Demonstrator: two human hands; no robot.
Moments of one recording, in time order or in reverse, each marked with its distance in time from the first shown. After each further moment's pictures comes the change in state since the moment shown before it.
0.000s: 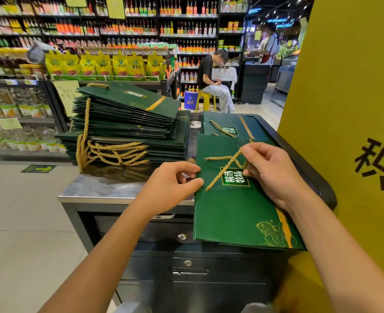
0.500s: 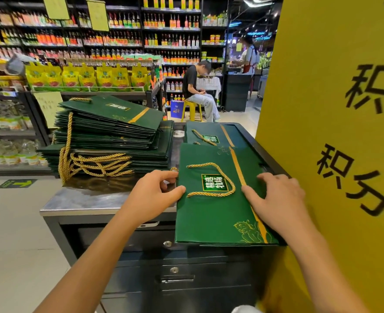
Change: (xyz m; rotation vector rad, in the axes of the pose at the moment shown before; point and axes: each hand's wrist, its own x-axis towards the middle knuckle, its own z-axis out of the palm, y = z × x) left_hand -0.005 0.015 0.000 0.108 -0.032 -0.013; right_hand -0.047 0.012 -0.044 -1.329 0.248 0.050
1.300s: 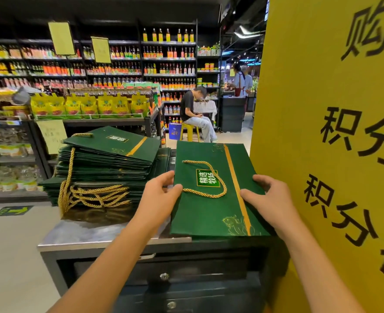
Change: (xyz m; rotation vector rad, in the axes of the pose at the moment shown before) left_hand 0.036 0.042 -0.001 -0.470 0.176 -0.122; right_hand 0.049 -0.001 -0.015 0.895 0.017 0.120
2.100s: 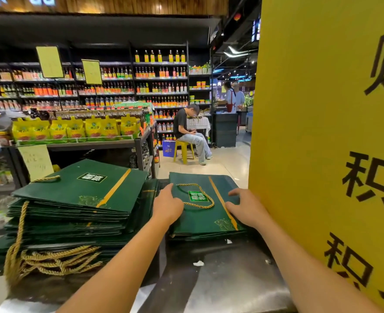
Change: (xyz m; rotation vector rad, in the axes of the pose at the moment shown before) left_hand 0.166 -0.027 0.054 0.286 -0.008 -0.197; right_hand 0.155 0.013 0.050 -0.426 -0.197 -0.089
